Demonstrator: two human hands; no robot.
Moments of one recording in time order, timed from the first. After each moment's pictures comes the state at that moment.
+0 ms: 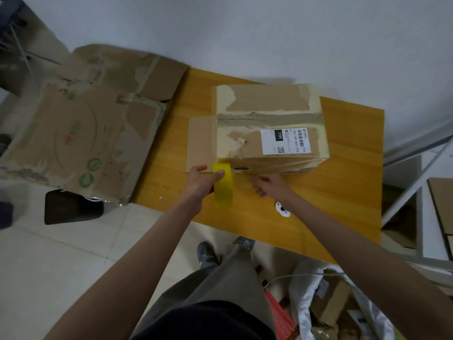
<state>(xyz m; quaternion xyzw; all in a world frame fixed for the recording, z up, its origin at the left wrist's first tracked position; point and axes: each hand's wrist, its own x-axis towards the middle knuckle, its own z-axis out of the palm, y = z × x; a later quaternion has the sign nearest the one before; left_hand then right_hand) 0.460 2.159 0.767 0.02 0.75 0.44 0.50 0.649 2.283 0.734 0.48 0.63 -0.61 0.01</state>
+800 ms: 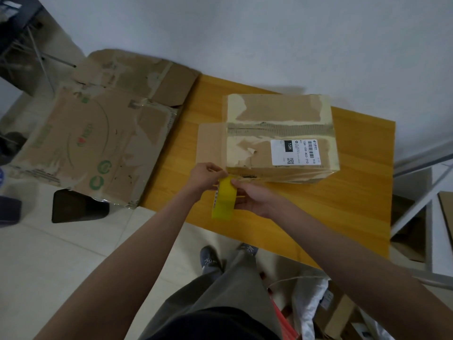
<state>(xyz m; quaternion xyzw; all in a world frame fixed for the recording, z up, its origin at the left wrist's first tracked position) 0.422 2.179 0.774 0.17 0.80 0.33 0.48 0.575 2.249 0.762 0.45 0.35 -0.82 0.06</state>
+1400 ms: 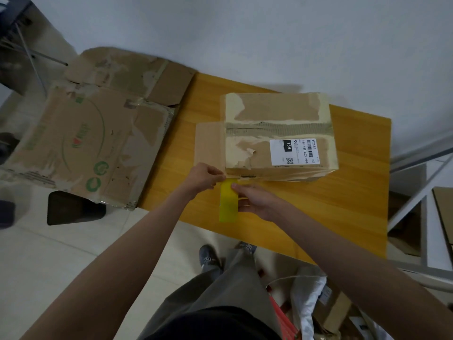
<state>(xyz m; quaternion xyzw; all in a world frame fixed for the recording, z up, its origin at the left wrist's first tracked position) 0.406 2.177 0.765 0.28 0.79 0.26 0.48 0.581 2.245 0.759 0.47 0.40 -0.78 0.09</state>
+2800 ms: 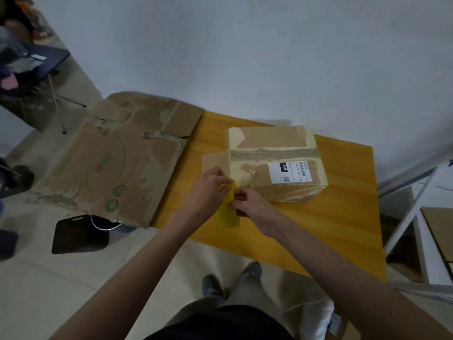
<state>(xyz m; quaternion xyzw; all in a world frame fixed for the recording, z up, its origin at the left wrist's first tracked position) 0.432 2.127 0.882 0.58 0.77 0.23 0.17 0.573 2.200 0.860 0.40 0.54 -0.74 -0.03</state>
